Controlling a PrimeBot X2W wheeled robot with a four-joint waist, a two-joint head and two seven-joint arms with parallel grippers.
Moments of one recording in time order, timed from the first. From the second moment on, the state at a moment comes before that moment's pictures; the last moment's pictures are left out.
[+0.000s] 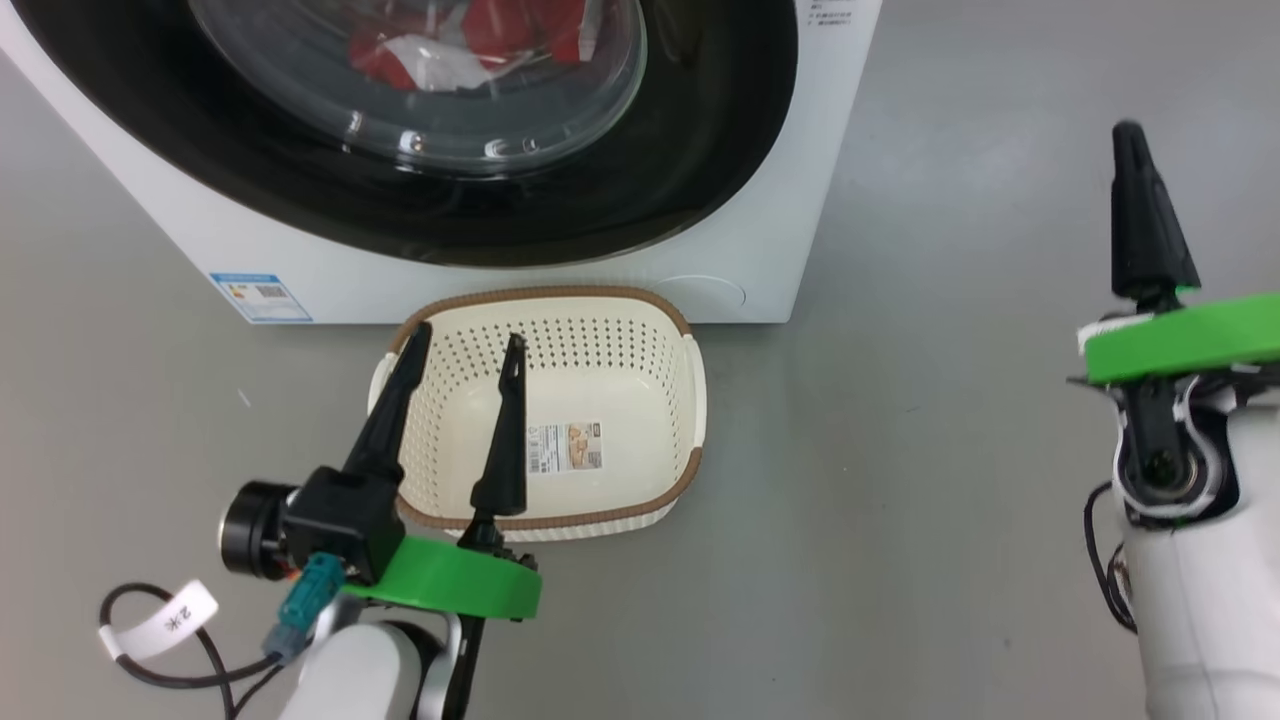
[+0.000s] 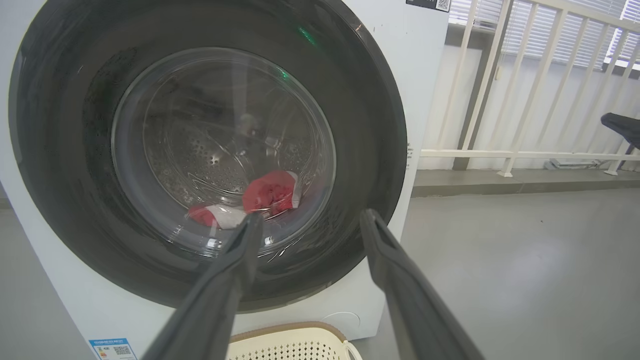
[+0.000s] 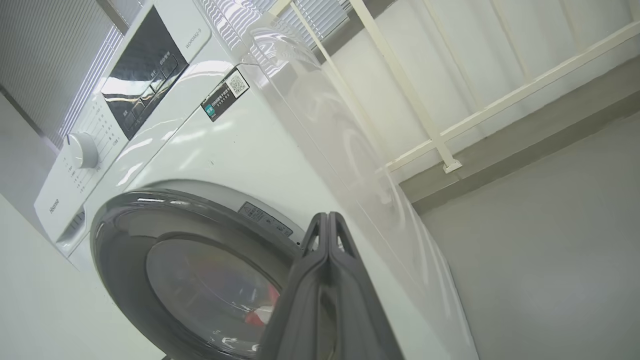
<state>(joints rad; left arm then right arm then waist) -0.35 0.06 -0.30 0.14 -0.25 0.13 -0.24 -0.48 -0.05 -0.12 0.24 0.77 0.13 -0.09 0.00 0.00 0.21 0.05</state>
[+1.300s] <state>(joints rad) -0.40 0.07 -0.38 0.02 -0.22 0.15 -0.21 -1.06 -0.06 -0.22 0.71 1.22 0.13 0.37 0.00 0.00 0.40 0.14</state>
